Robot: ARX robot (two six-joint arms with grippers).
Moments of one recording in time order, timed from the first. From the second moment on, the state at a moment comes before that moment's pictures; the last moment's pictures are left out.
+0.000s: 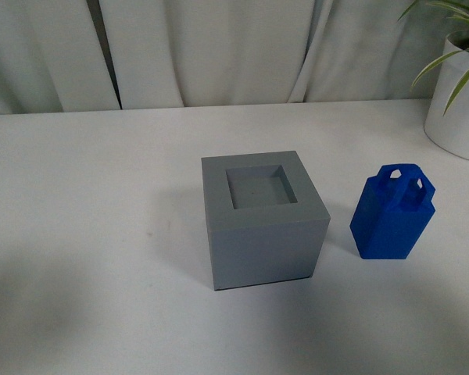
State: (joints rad) left arm 0.00 0.00 0.02 0.00 0.00 0.00; right arm 0.00 0.00 0.01 0.00 0.00 -0.01
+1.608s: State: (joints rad) left arm 0.00 0.00 0.02 0.00 0.00 0.00; right arm 0.07 1.60 1.28 -0.92 -0.39 -1.11
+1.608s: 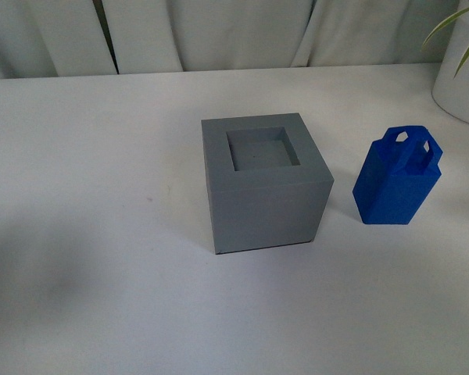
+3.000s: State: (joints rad) left arm 0.00 0.00 0.02 0.00 0.00 0.00; right arm 0.22 2.01 1.54 -0.99 -0.15 -1.27
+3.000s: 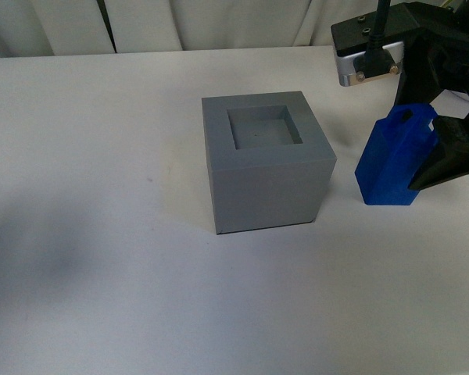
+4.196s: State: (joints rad) left arm 0.00 0.00 0.02 0.00 0.00 0.00; right arm 0.41 1.97 1.89 -1.25 -0.33 -1.22
